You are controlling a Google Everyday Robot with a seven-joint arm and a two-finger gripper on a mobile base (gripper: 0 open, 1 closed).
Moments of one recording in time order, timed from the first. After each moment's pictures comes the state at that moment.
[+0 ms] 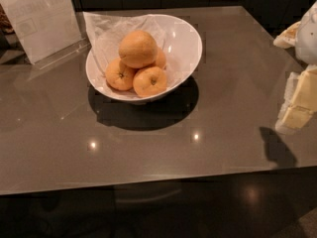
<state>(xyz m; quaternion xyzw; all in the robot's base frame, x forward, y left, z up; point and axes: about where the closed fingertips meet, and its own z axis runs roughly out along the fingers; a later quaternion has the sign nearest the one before) 0.438 -0.217 0.976 -0.60 0.78 -0.03 0.16</state>
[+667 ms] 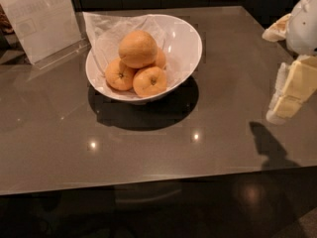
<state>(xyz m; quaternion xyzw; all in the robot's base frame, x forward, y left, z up) 0.452 -0.203 0.982 -0.62 0.77 -0.01 0.18</state>
